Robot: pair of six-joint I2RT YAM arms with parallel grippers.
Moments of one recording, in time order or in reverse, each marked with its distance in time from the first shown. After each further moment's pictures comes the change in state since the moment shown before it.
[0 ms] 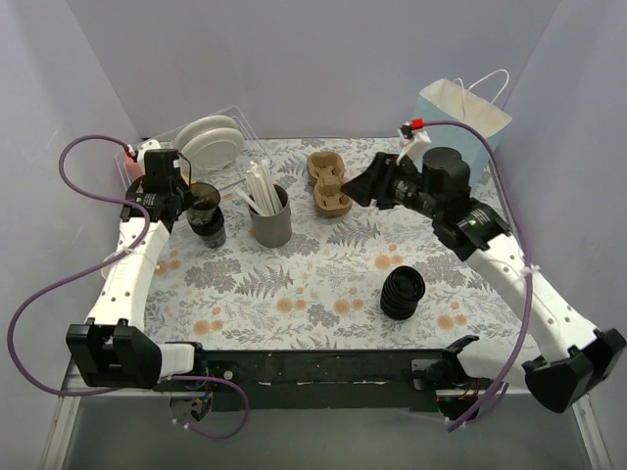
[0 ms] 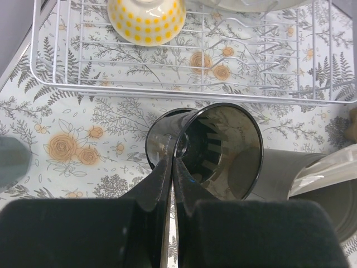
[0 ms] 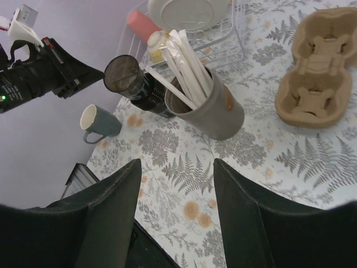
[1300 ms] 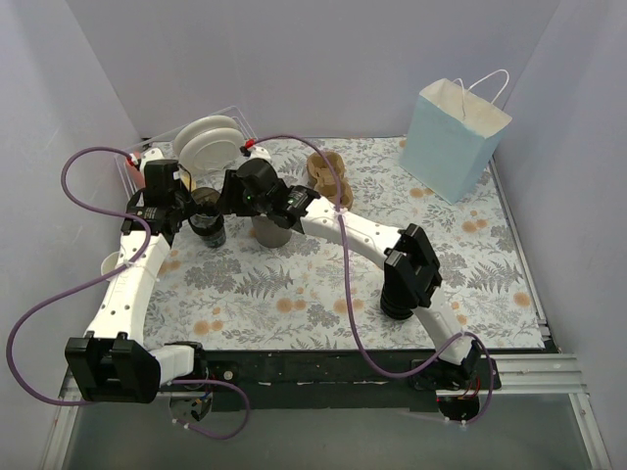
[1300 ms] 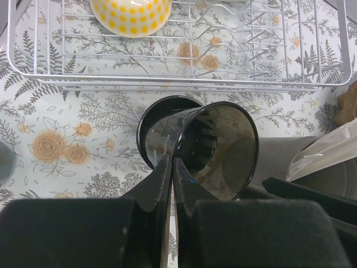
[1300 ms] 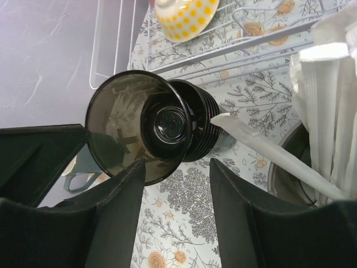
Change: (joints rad) left arm 0.000 -0.084 -0.115 0.086 0.063 0.008; right arm 0.483 1.096 0.850 0.055 0.388 0.187
